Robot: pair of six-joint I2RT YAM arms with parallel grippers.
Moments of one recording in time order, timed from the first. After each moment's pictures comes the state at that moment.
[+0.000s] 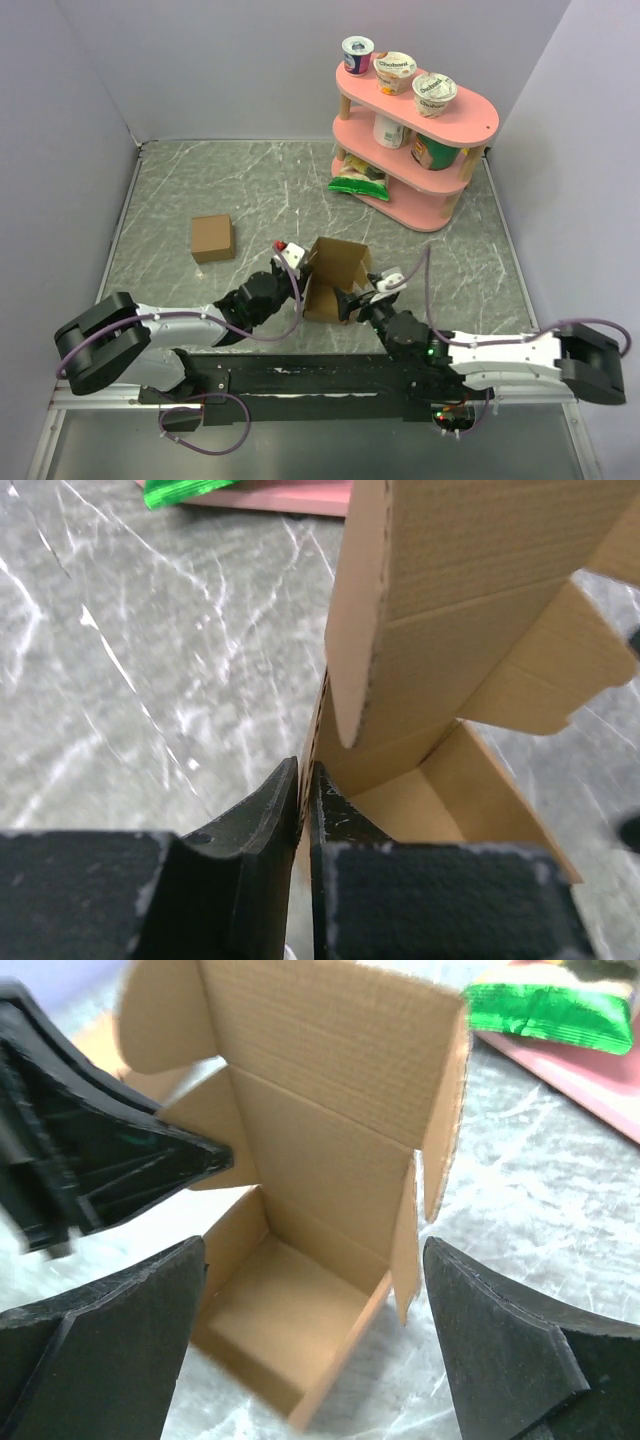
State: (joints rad) left arm -0.99 1.32 0.39 0.76 -0.34 -0.16; right arm 1.29 0.93 0.19 0.66 0.87 0.18
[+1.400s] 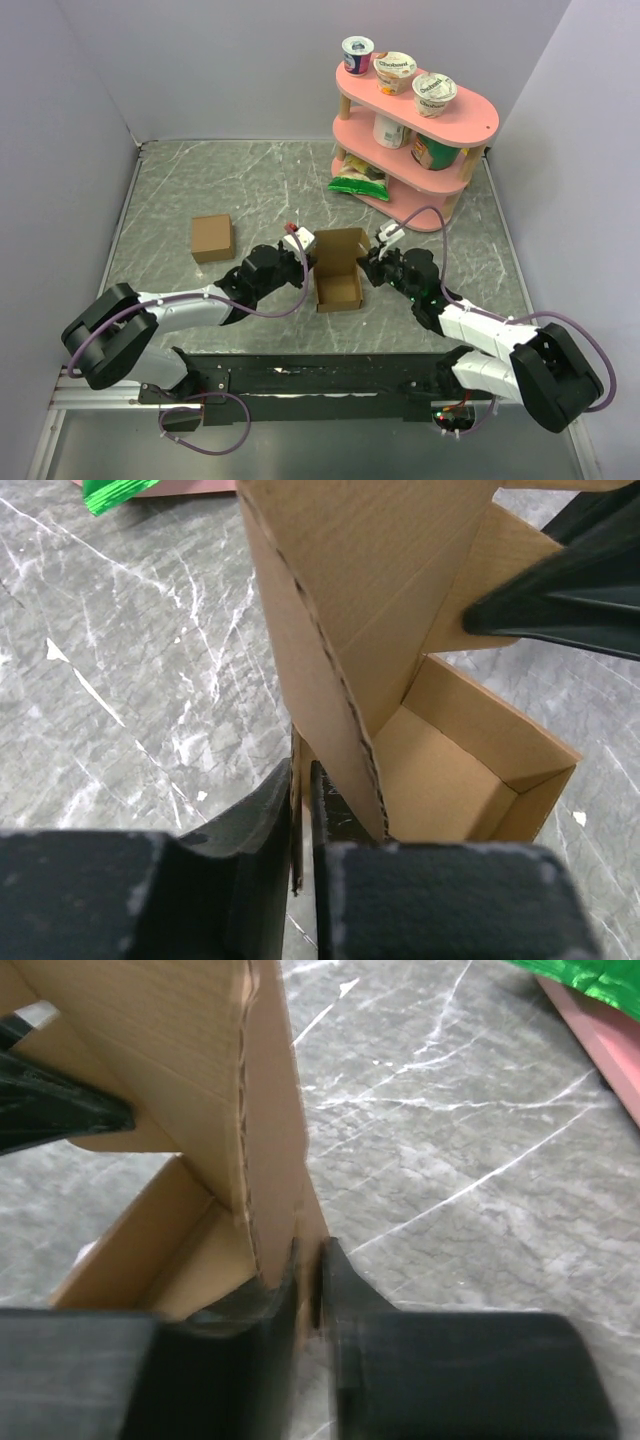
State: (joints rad) left arm -0.83 1.38 0.54 0.58 -0.03 -0.04; right arm 0.54 1.09 0.31 0.51 -0.14 0.07
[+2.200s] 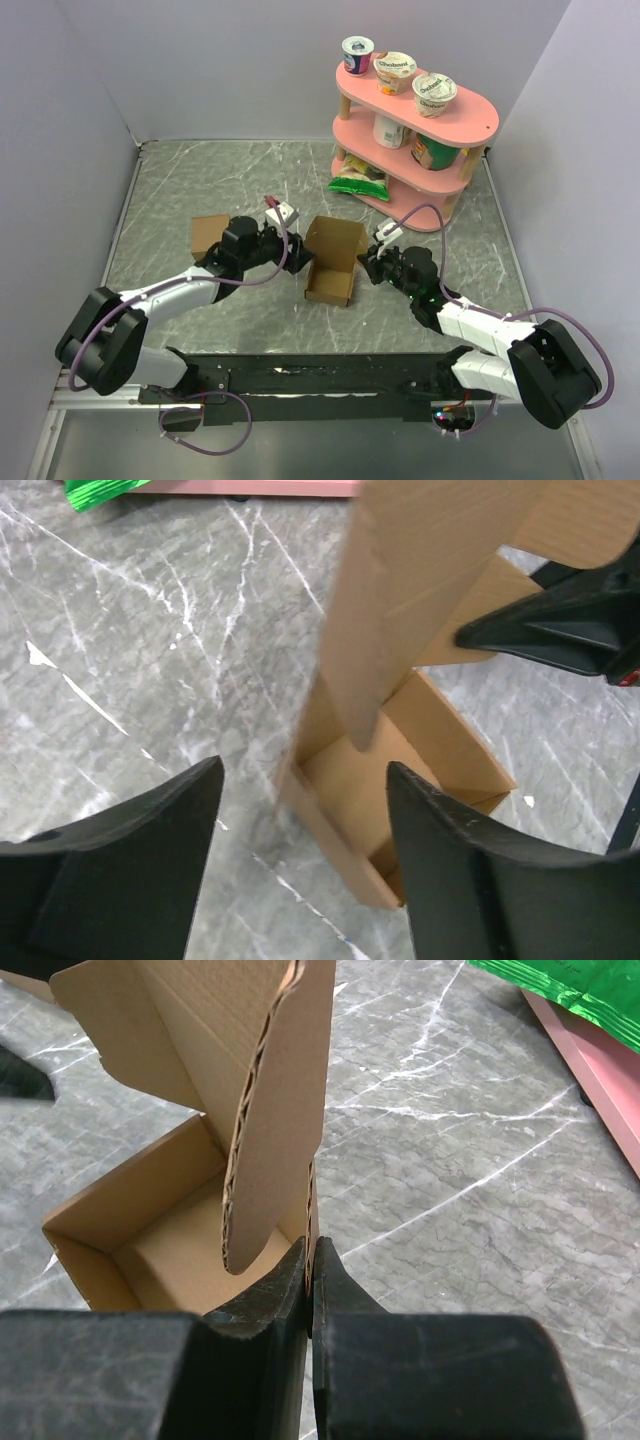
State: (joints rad) left arm -0.60 1.34 0.64 0.40 0.32 -0.11; right arm 0.54 1.13 0.34 0.53 -0.12 0.01
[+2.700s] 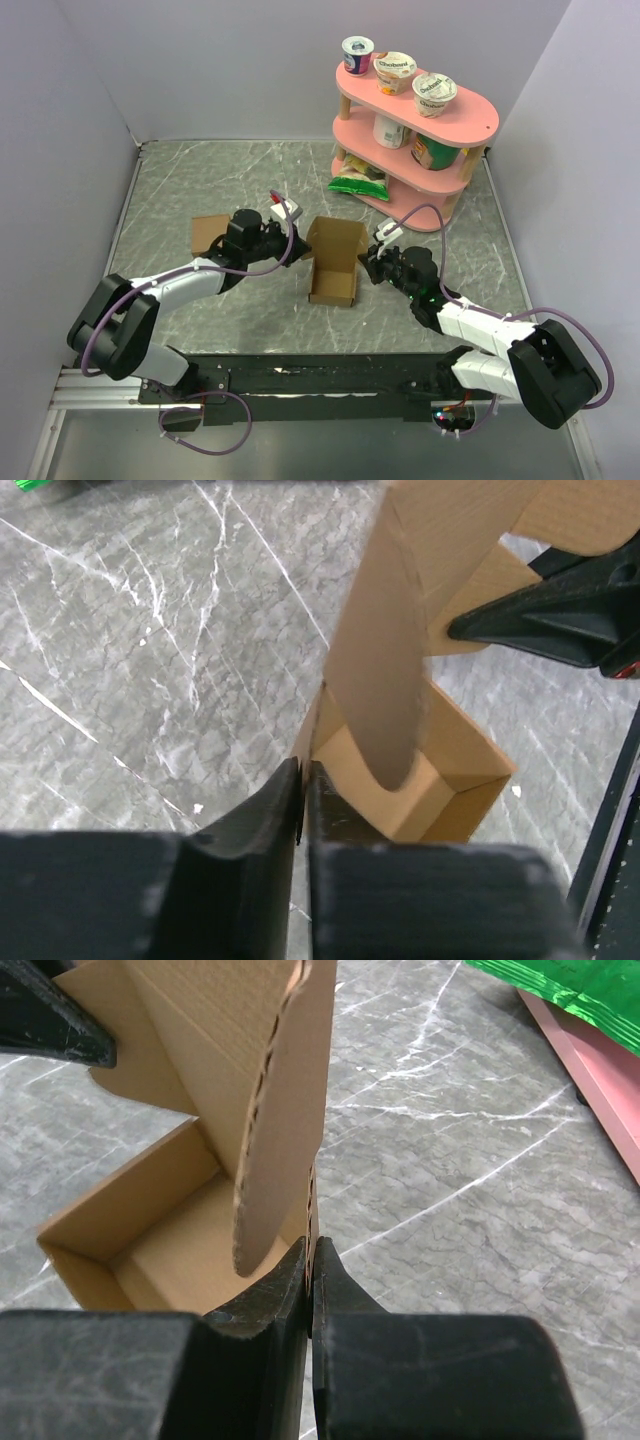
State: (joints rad) left arm -0.56 1.43 0.71 0.37 0.44 -0.11; right arm 0.54 1.13 0.34 0.53 -0.11 0.01
